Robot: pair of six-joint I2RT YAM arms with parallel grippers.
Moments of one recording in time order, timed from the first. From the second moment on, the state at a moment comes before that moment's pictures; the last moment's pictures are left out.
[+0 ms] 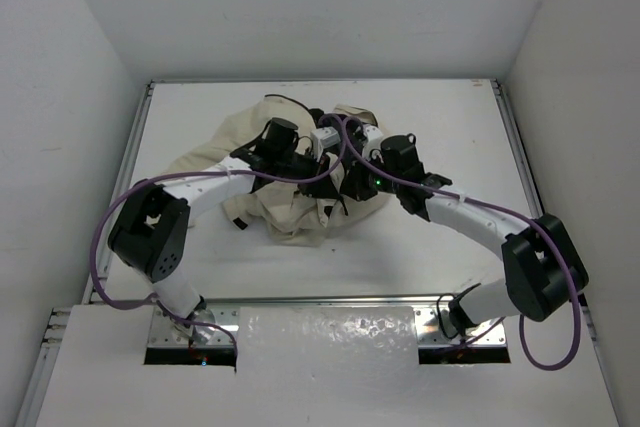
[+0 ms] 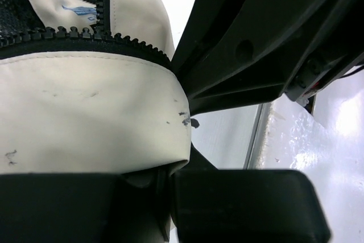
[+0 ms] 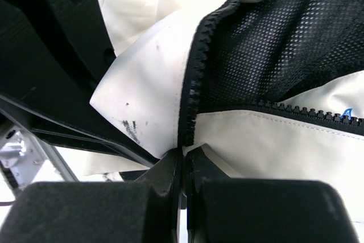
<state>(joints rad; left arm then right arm) -0.55 1.66 1.10 -0.16 0.79 -0.04 0.54 1.43 0.79 0.07 -0.36 0.29</state>
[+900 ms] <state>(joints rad) -0.50 1.65 0.97 -0.13 0.72 -0.03 0.53 1.40 0.85 -0.09 -0.24 0.13</state>
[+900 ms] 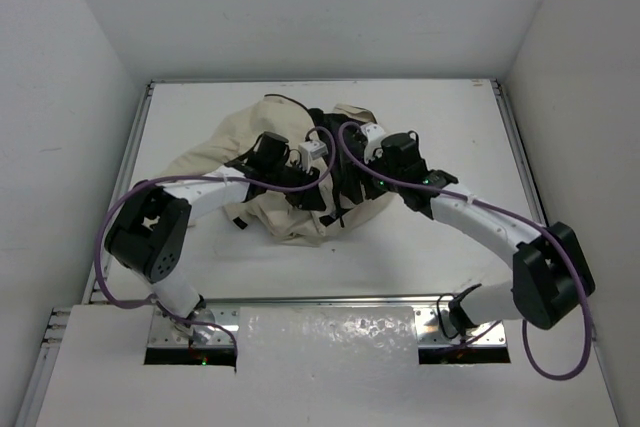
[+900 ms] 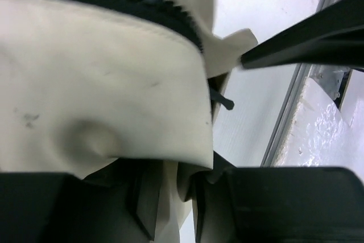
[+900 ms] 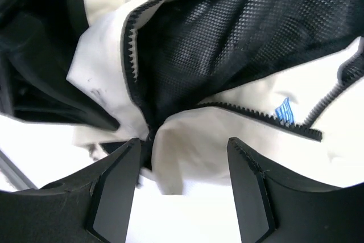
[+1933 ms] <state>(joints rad) -0.52 1.65 0.92 0.04 0.72 -0.23 0.86 1.42 0.88 -0.28 0.17 0.40</state>
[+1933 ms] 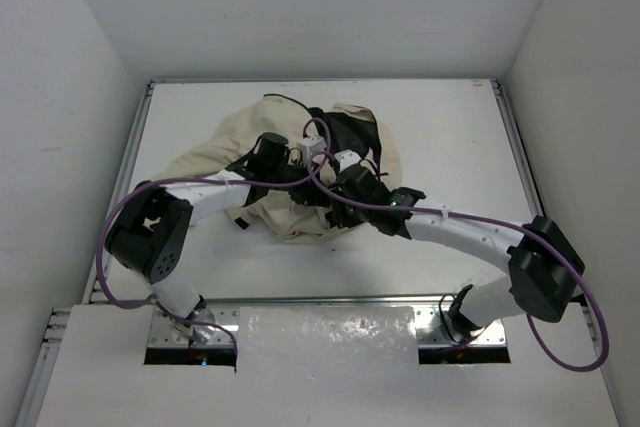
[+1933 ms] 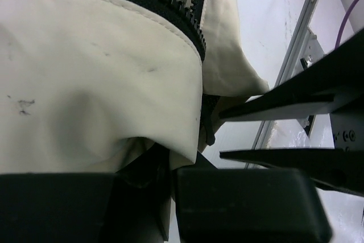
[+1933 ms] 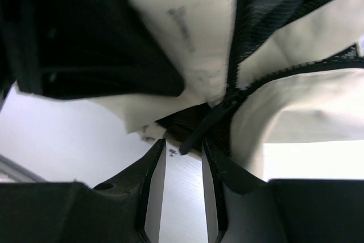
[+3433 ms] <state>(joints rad) -0.55 1.70 0.92 0.09 0.79 -0.21 0.66 1.29 0.89 -0.28 -0.19 0.26</state>
